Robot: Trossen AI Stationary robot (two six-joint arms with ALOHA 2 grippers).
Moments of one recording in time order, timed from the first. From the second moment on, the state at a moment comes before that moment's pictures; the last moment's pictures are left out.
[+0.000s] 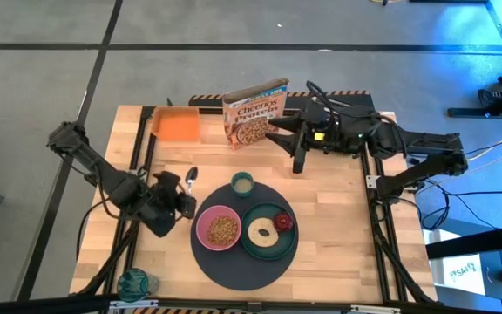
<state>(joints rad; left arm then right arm) -0.62 1.20 1.06 -1.05 -0.64 -1.80 0.05 1.36 1.59 -0.29 0.24 0.19</state>
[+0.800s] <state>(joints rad) -0.62 1.17 0.45 -0.36 -0.48 -2.03 0.05 1.36 1.59 -0.36 0.26 0.21</state>
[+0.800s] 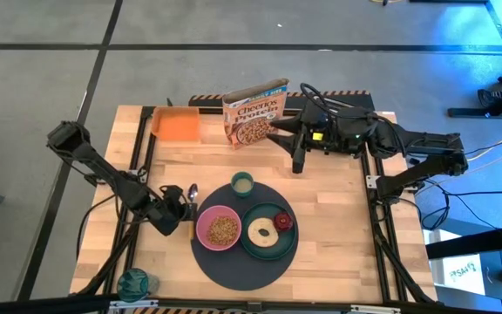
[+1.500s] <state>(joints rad) -0.62 1.33 0.43 -0.07 -0.43 -2.04 0.05 1.36 1.59 -0.36 0.32 0.20</state>
